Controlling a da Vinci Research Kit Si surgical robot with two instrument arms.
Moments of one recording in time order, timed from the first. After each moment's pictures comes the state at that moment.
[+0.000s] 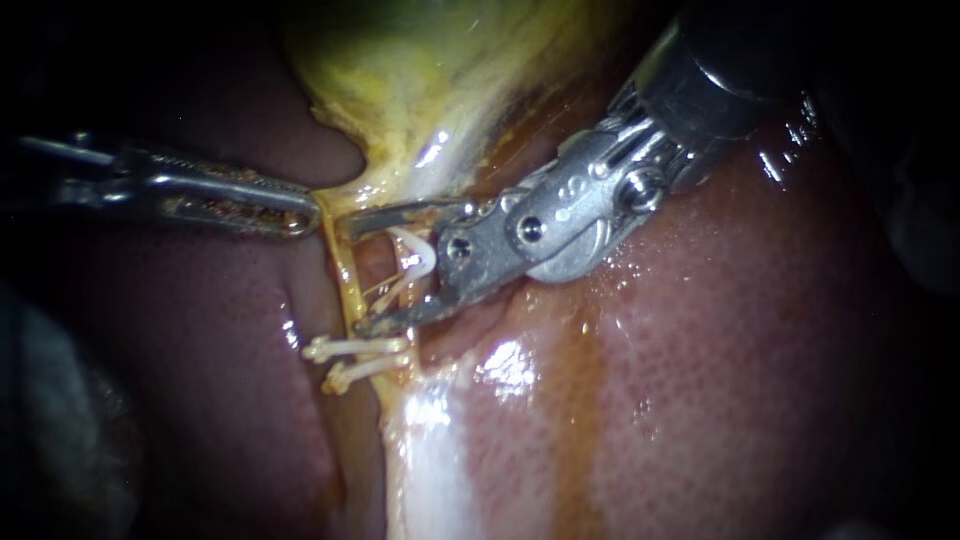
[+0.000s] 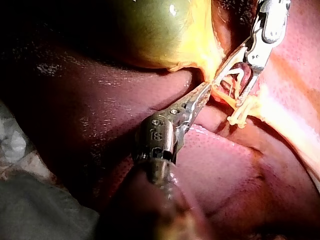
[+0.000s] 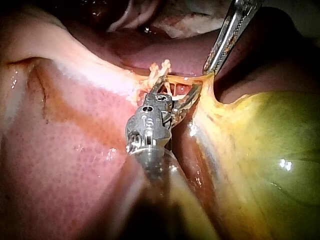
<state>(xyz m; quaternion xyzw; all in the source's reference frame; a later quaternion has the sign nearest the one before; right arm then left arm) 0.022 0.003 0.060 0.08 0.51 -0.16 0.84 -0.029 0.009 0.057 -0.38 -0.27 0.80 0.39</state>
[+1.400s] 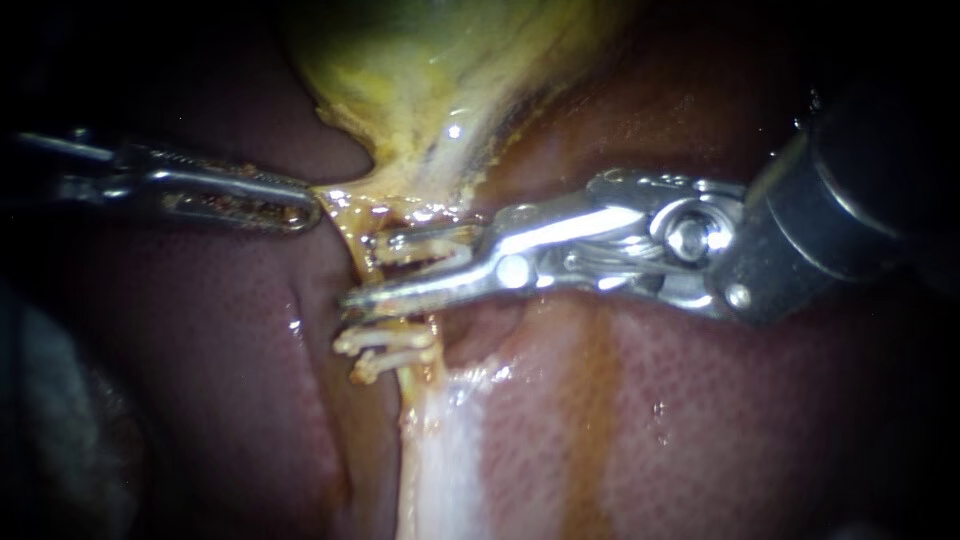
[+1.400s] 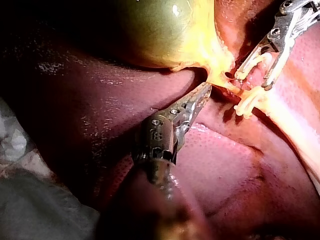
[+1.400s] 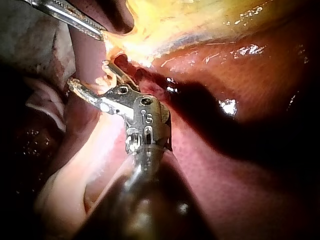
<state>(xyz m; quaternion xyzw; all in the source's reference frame) 0.019 0.004 0.055 0.45 0.46 0.36 0.67 -0.028 0.009 0.057 -0.38 -0.27 0.80 0.39</state>
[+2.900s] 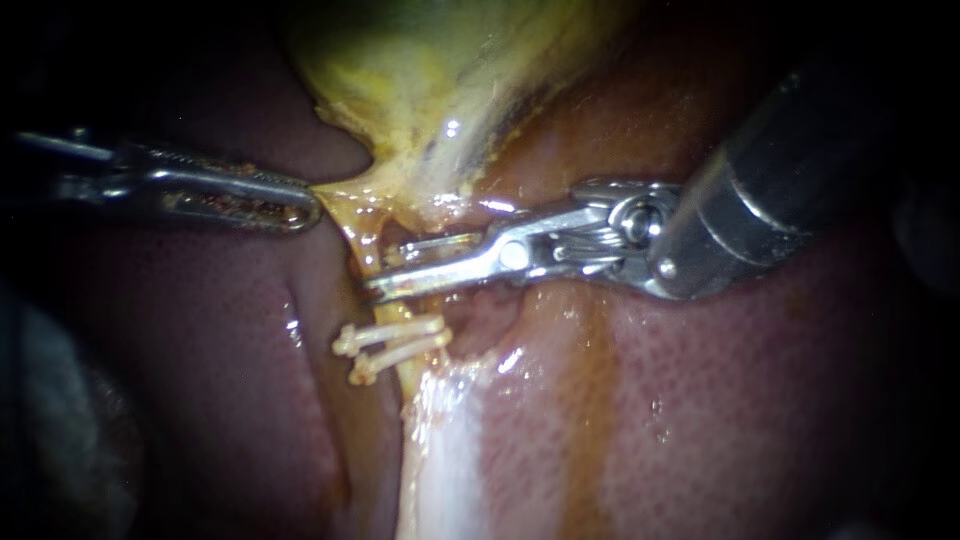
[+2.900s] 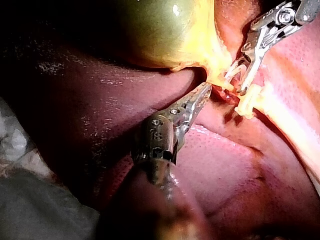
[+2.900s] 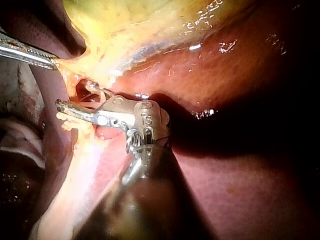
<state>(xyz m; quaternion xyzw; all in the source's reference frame) 0.020 0.004 0.066 0.47 0.48 0.39 0.63 -0.028 0.009 0.057 -0.38 -0.27 0.80 0.39</state>
